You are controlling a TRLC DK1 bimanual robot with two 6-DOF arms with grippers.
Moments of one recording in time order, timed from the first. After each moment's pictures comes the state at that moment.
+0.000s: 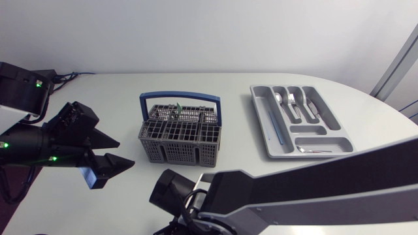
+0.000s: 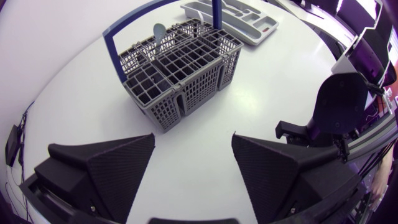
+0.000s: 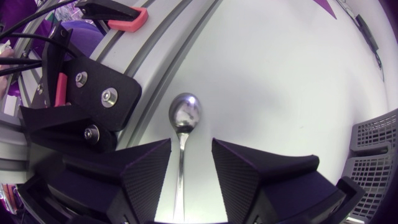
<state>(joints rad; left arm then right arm) -0.20 1.03 0.76 -0.69 0.35 0.50 1.19 1.86 0.95 -0.39 -0.33 -0.77</state>
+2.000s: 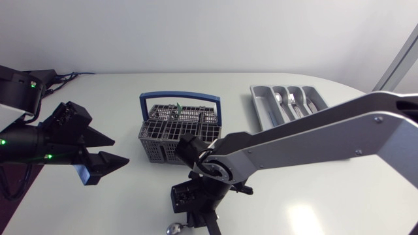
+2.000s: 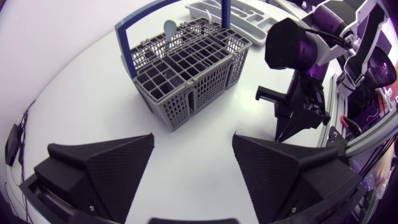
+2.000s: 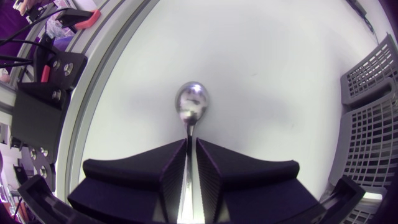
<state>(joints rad) -0.09 1.06 0.75 -0.67 0.42 0.58 0.93 1.96 1.06 -0.50 -0.40 -0.89</state>
